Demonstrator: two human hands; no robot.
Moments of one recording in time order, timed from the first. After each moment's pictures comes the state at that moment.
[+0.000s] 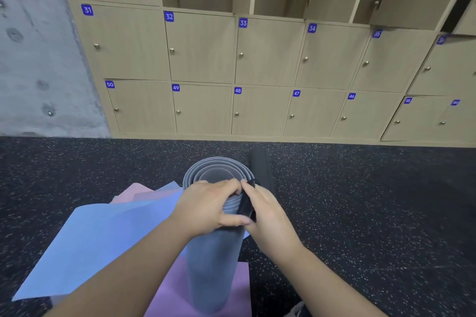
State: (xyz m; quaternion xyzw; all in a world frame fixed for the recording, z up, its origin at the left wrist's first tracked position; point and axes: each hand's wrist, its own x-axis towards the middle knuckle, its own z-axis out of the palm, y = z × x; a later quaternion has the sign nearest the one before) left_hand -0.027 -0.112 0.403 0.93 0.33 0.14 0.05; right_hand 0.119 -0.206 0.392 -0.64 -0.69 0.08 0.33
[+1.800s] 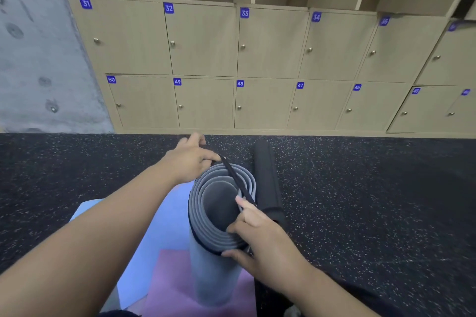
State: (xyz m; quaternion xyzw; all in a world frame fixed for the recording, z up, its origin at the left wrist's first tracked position) left_hand -0.036 -0.041 0.440 0.88 0.45 0.07 0.13; right_hand 0.109 -0.226 0.365 -0.53 -0.79 0.03 0.32
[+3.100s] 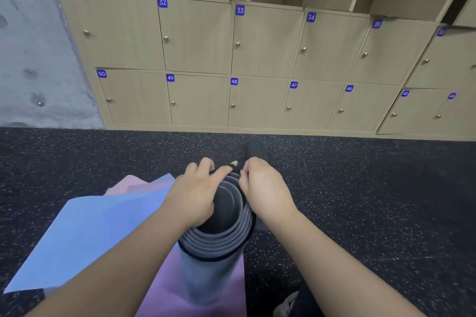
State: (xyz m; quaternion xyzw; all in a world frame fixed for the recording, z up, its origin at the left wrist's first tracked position) left_hand -0.021 -0.113 0.408 0.90 0.43 0.09 -0.01; right_hand 0.125 -0.168 0.423 -0.74 -0.63 -0.02 0.23
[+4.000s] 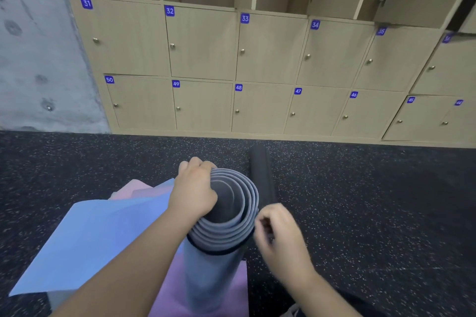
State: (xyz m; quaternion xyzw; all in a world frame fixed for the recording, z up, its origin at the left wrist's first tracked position) left_hand -0.015 -0.090 0.402 0.82 0.52 0.23 0.10; right_hand 0.132 -0.229 0.361 -0.62 -0.66 -0.02 0.42
